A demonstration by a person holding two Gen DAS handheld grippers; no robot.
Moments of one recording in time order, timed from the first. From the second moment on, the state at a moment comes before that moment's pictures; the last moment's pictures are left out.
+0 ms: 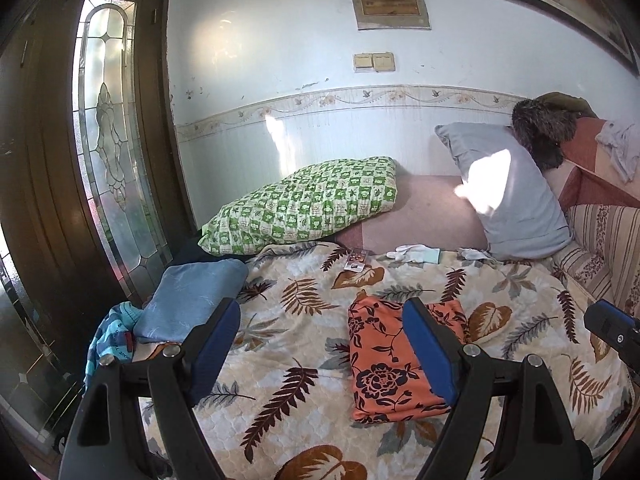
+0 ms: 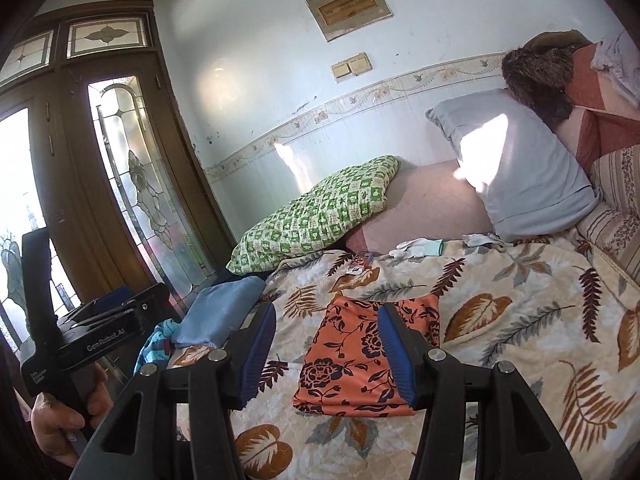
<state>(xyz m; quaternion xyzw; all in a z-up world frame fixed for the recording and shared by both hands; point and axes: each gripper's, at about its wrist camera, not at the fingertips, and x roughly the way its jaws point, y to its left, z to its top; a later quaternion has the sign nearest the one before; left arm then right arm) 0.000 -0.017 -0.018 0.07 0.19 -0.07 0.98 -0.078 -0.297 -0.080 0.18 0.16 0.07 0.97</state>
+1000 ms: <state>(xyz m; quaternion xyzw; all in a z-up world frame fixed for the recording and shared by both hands) -0.008 -0.014 -0.015 0.06 0.18 -0.04 0.98 -0.067 -0.283 -0.097 0.15 0.19 0.03 0.97</state>
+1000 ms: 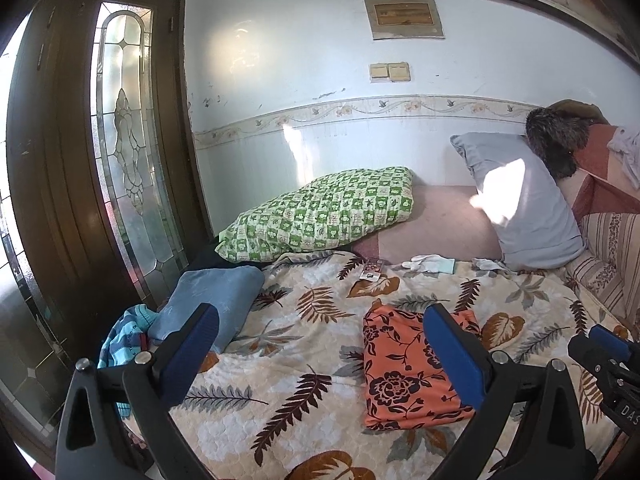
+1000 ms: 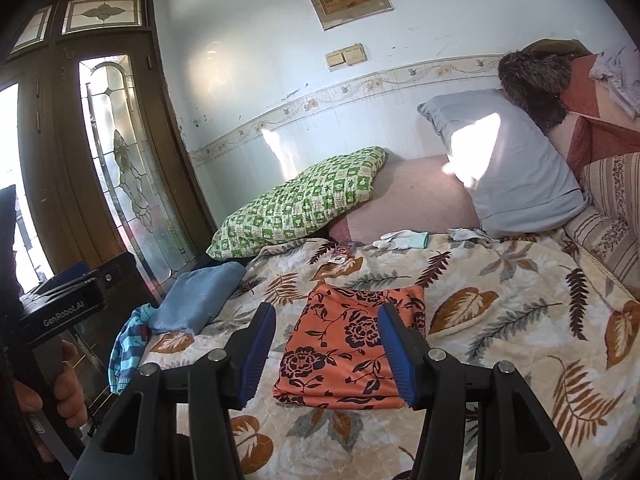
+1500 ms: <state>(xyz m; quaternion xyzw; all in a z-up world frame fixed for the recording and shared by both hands) -0.005 -0.003 -0.018 0.04 0.19 -0.04 0.98 -0.064 -0.269 -0.101 0.12 0.20 0.01 0.97</state>
